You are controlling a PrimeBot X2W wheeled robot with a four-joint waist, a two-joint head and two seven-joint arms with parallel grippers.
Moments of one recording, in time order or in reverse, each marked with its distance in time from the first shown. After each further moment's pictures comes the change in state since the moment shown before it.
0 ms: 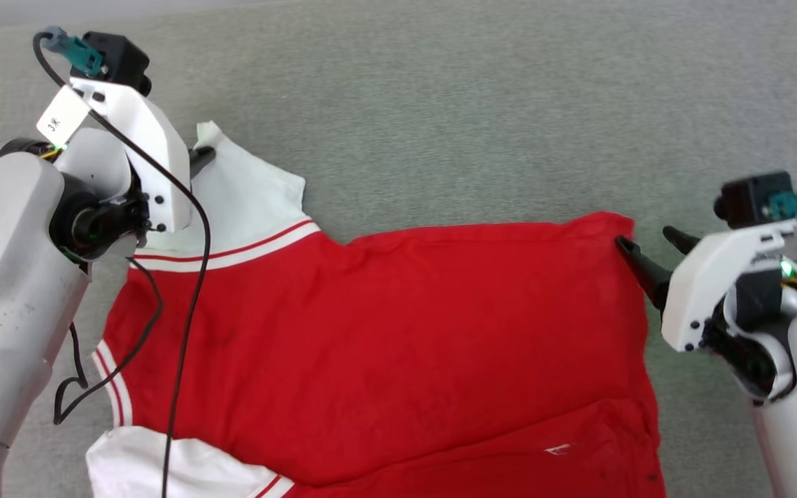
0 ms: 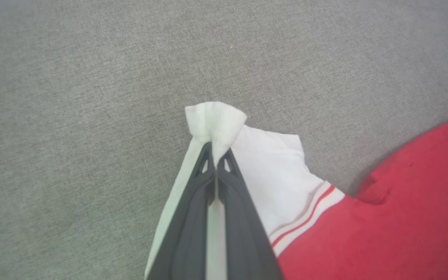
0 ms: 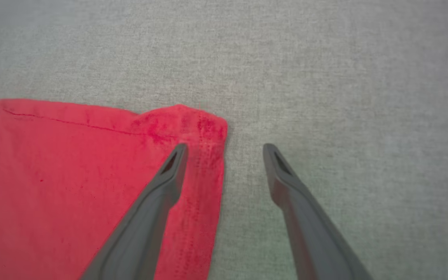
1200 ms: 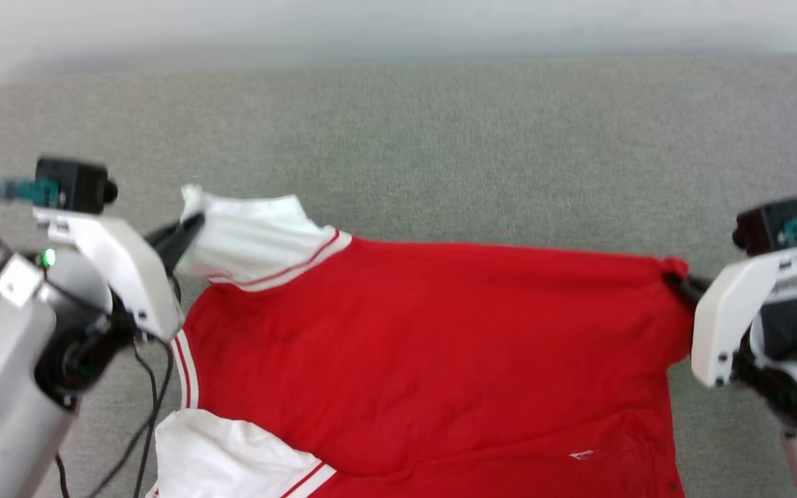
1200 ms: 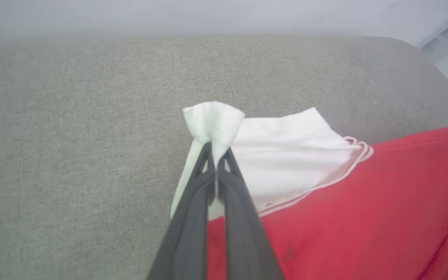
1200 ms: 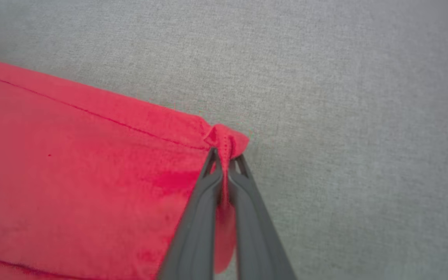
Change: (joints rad) left arm 0.355 0.123 0.100 -0.327 -0.056 0.108 -0.288; right arm 0.028 -0.104 0.027 -0.012 0.024 0.000 0.104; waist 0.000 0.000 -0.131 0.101
